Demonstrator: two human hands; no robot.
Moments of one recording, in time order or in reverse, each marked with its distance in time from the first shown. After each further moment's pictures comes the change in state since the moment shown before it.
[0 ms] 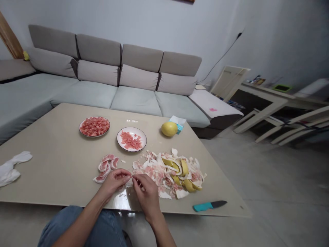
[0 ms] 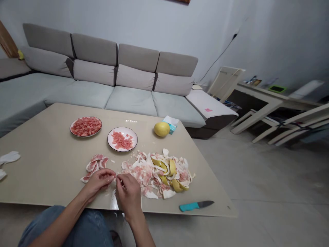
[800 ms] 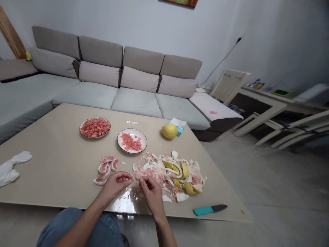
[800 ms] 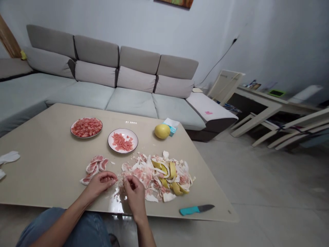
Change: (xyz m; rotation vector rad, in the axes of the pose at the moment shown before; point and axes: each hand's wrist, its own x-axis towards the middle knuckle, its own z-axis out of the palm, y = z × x) left_hand 0.004 -0.005 0.000 0.210 0.029 0.145; right_hand -0.001 0.019 -0.004 0.382 0.036 0.402
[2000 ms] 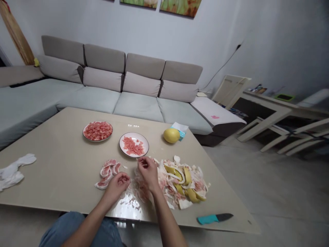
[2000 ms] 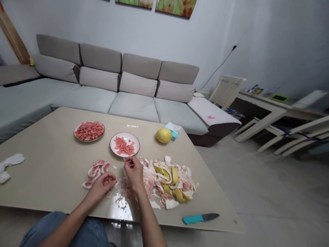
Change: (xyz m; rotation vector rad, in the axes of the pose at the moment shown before) left_hand 0.010 -0.009 0.003 -0.116 0.136 0.003; right_hand 0.086 -0.004 0.019 -0.203 0.062 -0.220
